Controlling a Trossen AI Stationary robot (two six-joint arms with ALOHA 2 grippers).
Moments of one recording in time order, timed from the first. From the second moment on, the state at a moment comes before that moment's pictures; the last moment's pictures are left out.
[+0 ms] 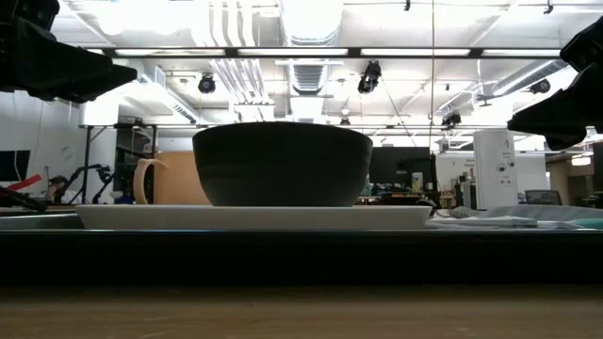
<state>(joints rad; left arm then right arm) -0.67 0.47 0.01 0.40 -0.73 0.13 0.80 0.43 0.01 0.04 0.97 0.46</state>
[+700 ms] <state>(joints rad) -0.67 0.47 0.01 0.40 -0.73 0.13 0.80 0.43 0.01 0.04 0.97 0.46</state>
